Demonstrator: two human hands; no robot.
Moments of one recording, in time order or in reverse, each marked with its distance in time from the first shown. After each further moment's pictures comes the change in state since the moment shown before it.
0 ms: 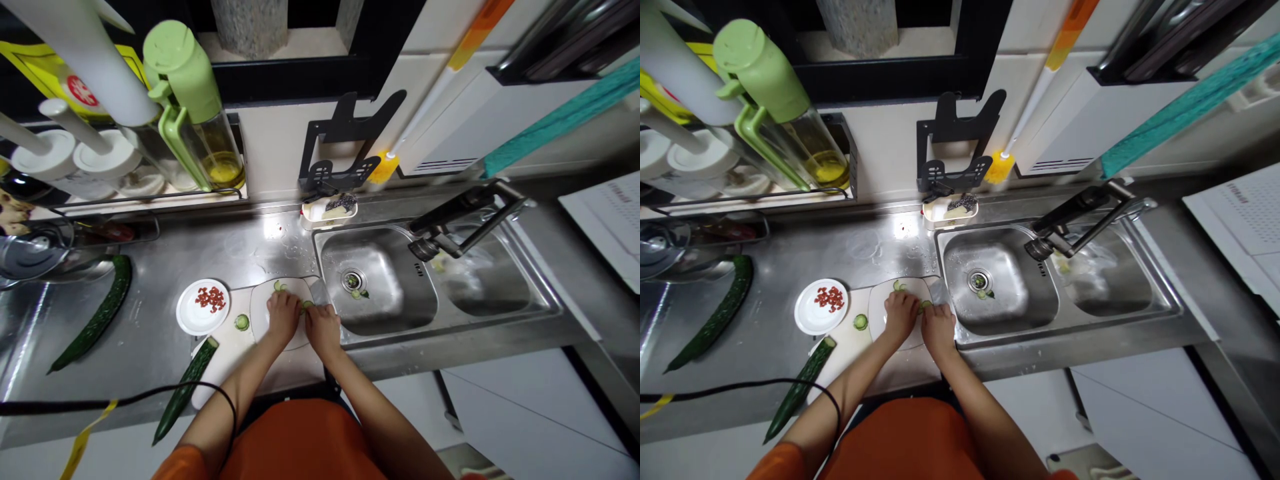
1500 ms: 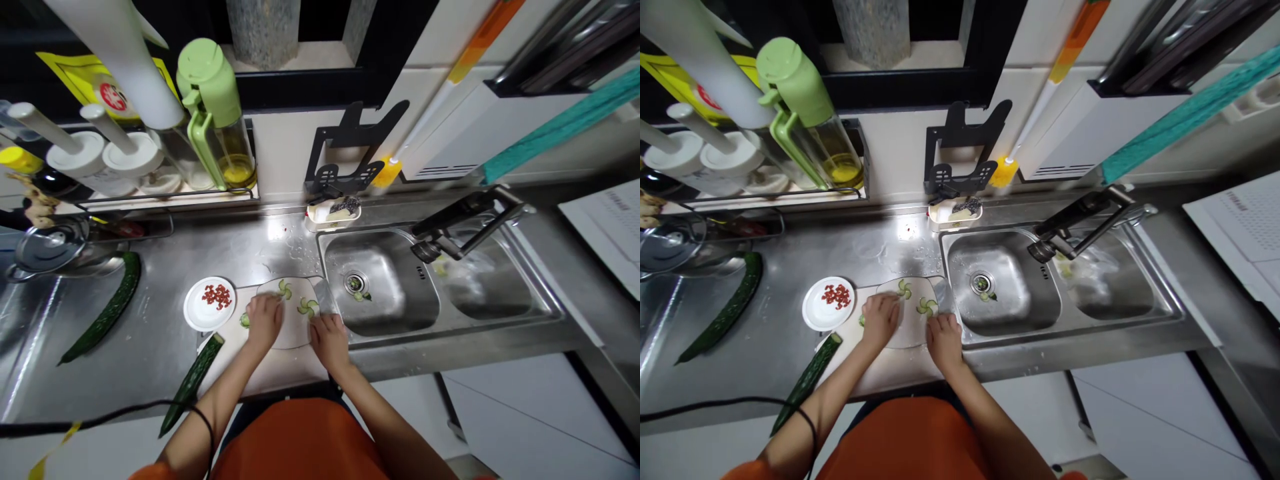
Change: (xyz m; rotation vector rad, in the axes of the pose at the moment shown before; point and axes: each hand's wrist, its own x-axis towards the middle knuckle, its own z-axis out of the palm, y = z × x) left_hand -0.027 -0.041 -0.049 -0.004 0.161 -0.008; right_hand -0.032 0.004 -0.007 0.056 0.075 -0.116
